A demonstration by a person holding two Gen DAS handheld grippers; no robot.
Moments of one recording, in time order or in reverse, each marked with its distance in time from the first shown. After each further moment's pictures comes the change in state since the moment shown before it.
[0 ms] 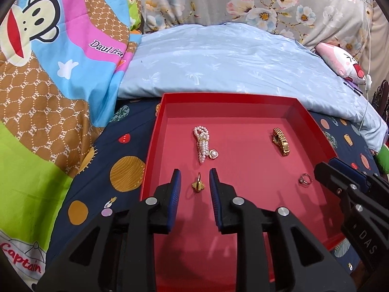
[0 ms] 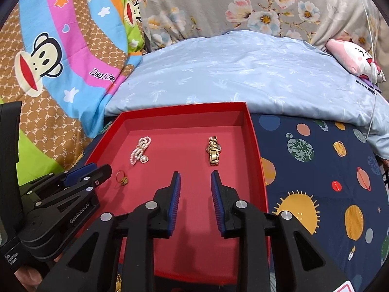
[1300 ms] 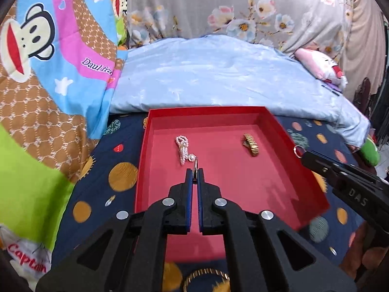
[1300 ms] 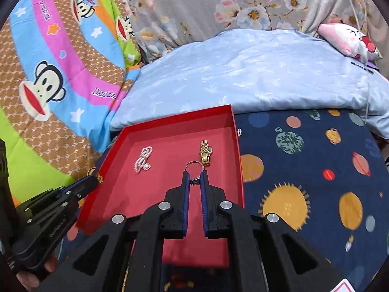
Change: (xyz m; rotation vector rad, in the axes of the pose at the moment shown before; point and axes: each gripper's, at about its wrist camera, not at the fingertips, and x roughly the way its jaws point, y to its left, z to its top) left arm -0.032 -0.006 0.003 0.046 -0.050 -0.081; right arm -0.015 -0.033 0.005 0.119 -0.011 0.074
